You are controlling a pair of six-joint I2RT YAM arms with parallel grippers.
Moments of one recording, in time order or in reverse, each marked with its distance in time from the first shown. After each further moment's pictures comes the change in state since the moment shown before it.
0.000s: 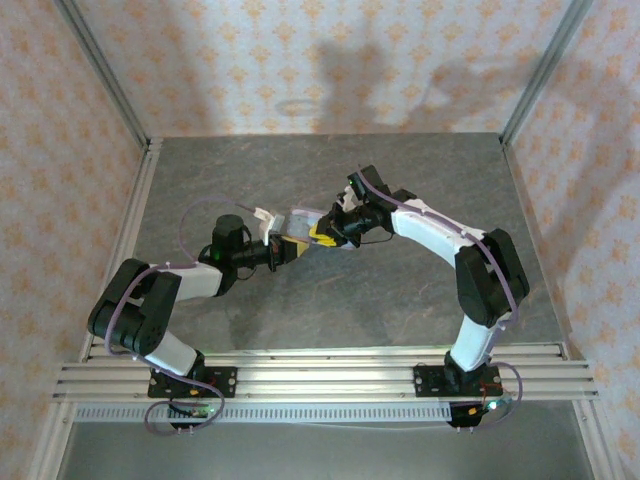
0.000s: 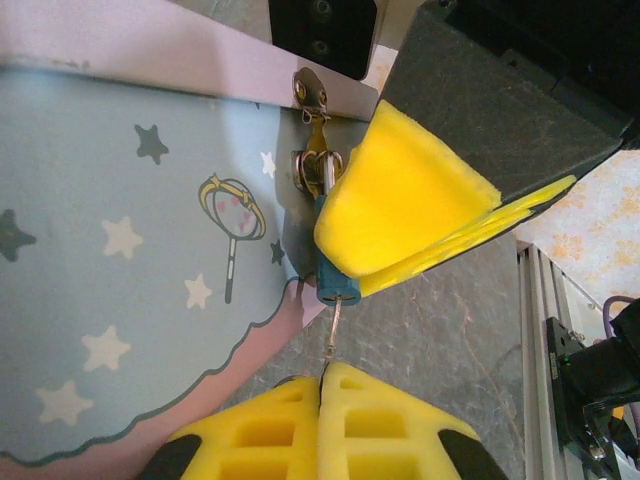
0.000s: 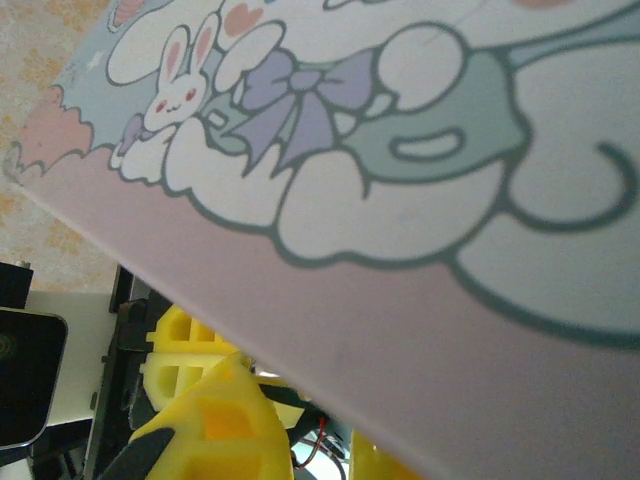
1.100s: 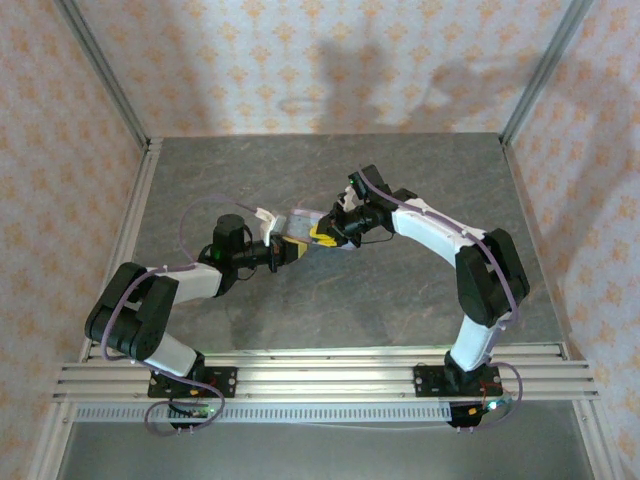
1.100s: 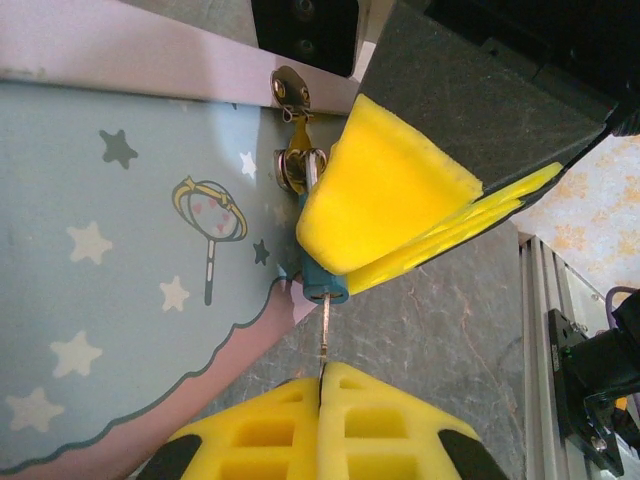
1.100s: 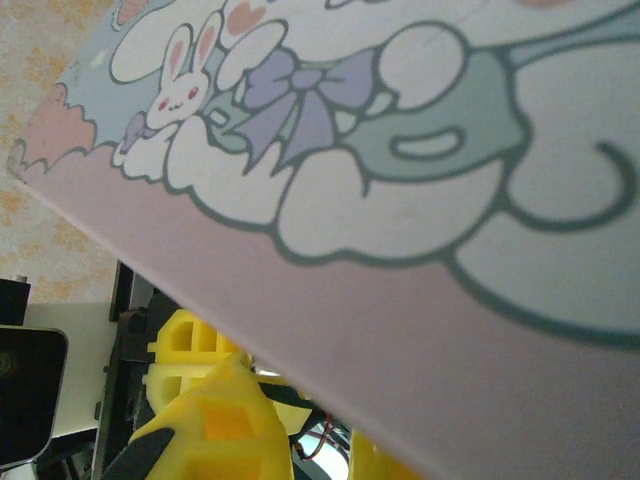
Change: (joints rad) left arm -0.014 -0.029 0.006 -0.047 -0.009 0.025; right arm -0.005 0.000 0.002 -0.006 -0.020 0.011
